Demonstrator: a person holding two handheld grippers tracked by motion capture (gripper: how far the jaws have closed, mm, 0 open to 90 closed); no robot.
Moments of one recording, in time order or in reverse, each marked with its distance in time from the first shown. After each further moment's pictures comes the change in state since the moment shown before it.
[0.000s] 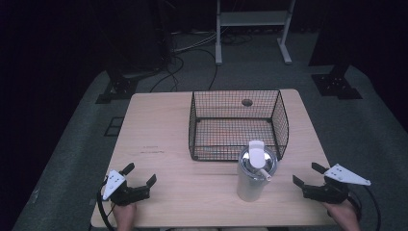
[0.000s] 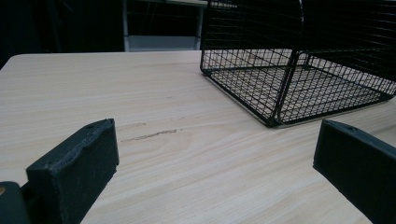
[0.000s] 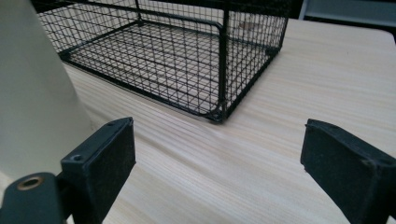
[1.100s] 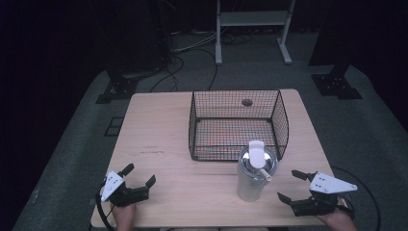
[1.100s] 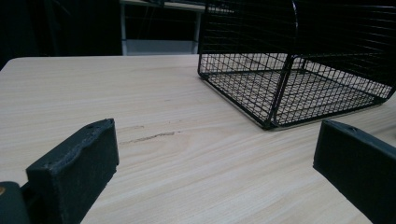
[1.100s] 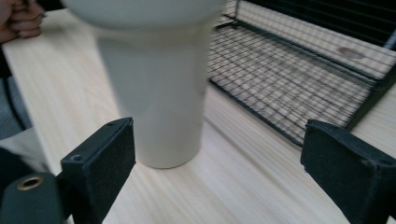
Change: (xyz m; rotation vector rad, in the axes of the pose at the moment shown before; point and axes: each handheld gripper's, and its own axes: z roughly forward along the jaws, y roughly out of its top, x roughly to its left) left arm 0.000 -0.001 -0.003 -0.020 -0.010 -0.005; right arm 0.057 0.024 -0.009 0.049 0.268 -0.213
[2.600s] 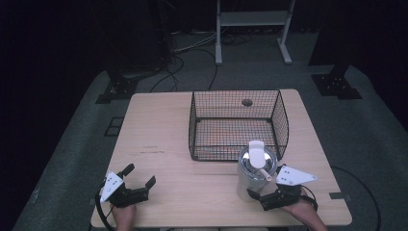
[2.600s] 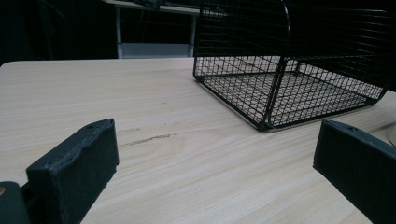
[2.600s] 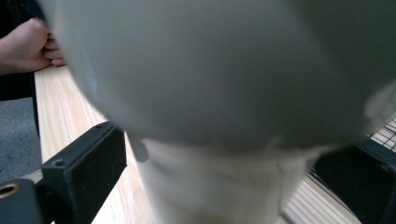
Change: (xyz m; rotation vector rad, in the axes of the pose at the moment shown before) left arm 0.000 0.000 -0.002 -0.015 -0.021 0.000; right arm 0.024 0.021 0.072 -0.095 0.115 -0.007
